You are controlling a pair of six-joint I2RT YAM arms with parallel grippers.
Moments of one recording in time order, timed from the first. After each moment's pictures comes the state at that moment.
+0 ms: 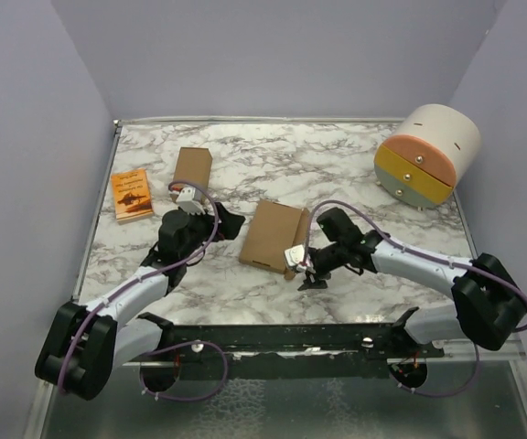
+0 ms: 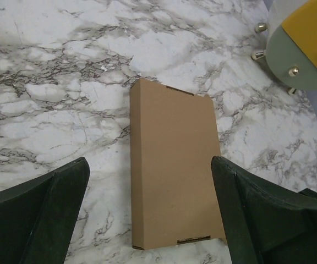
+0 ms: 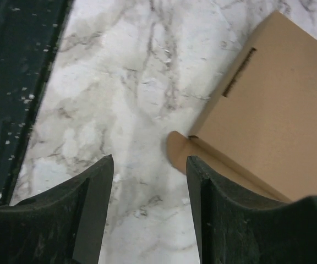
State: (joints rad) left arm -0.37 1.09 0.36 0.47 0.17 -0.55; right arm 0.70 1.33 0.65 -0.28 -0.79 -0.96
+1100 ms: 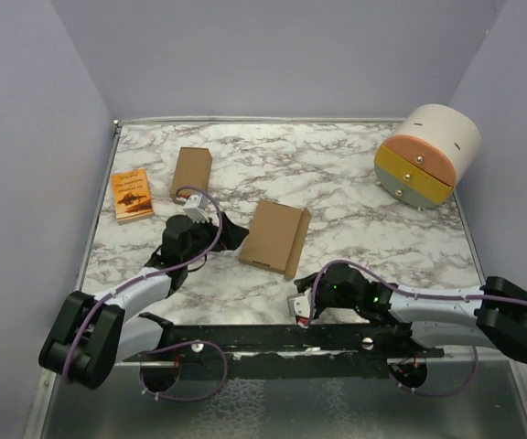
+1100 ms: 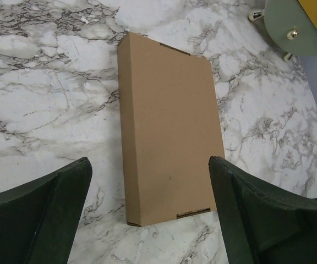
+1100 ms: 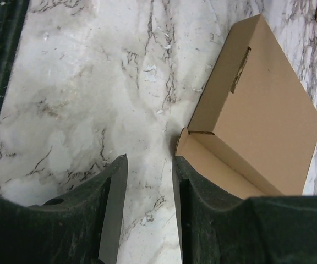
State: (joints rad) left arm -0.37 1.14 0.30 0.51 0.28 -0.57; right arm 1.07 1.10 0.24 0.26 -0.20 -0.94
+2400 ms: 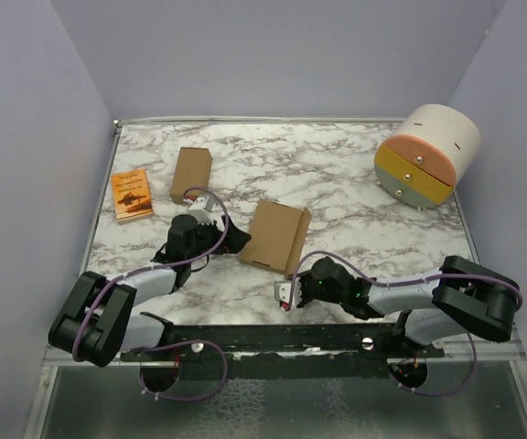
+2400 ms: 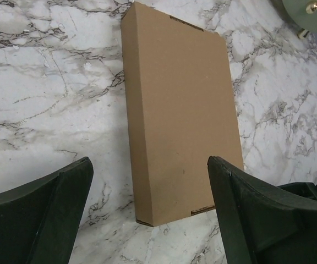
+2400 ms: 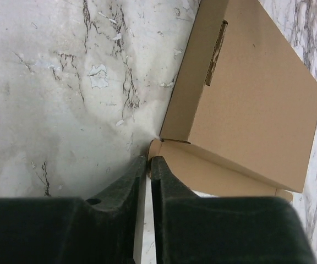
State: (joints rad) left arm -0.37 1.26 0.30 0.56 0.32 -0.55; right arm 1.07 1.39 0.30 0.52 -0.05 -0.85
